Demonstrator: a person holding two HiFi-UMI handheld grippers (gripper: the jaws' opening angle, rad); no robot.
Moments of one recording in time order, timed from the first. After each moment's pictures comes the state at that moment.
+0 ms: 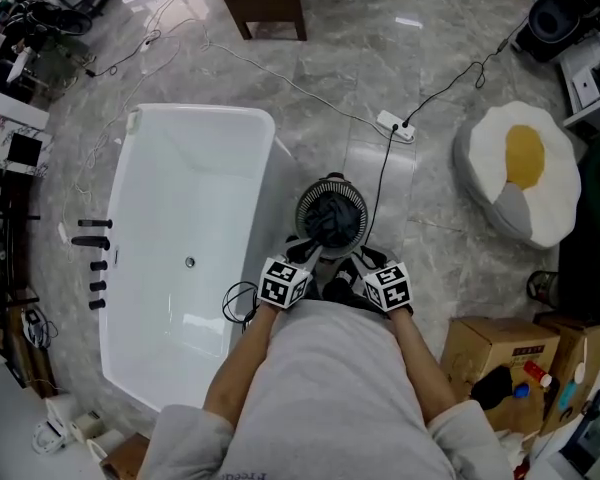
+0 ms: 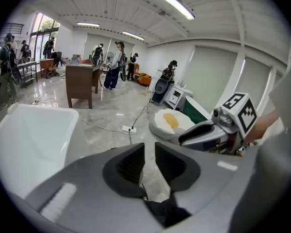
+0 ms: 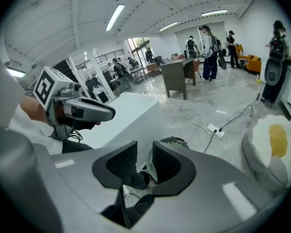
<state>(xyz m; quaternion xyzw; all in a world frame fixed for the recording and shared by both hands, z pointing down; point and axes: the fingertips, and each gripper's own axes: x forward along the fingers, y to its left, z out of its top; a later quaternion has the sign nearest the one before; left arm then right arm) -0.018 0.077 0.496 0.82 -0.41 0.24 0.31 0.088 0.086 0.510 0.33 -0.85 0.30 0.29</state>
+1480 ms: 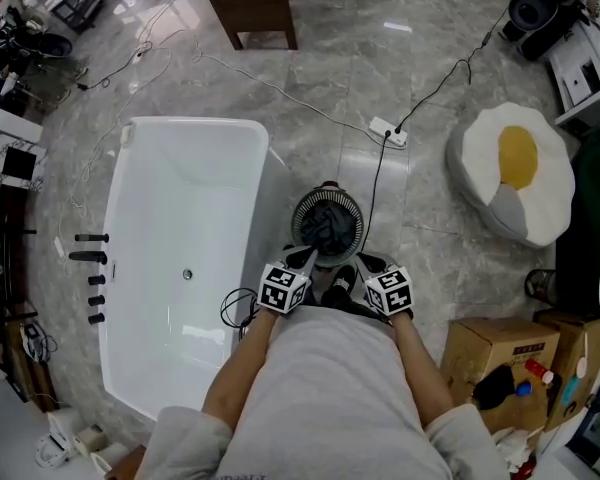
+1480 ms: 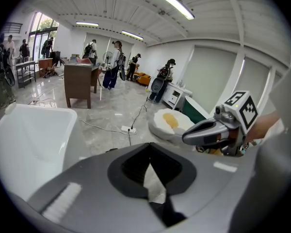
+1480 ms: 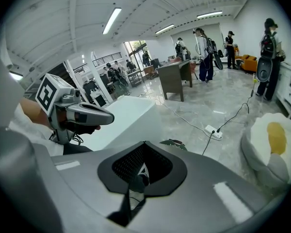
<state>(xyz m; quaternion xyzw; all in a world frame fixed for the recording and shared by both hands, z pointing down) -0.017 0.067 0.500 0.83 -0.40 0.24 0.31 0.096 0.075 0.503 0.35 -0.84 0.30 0.27</state>
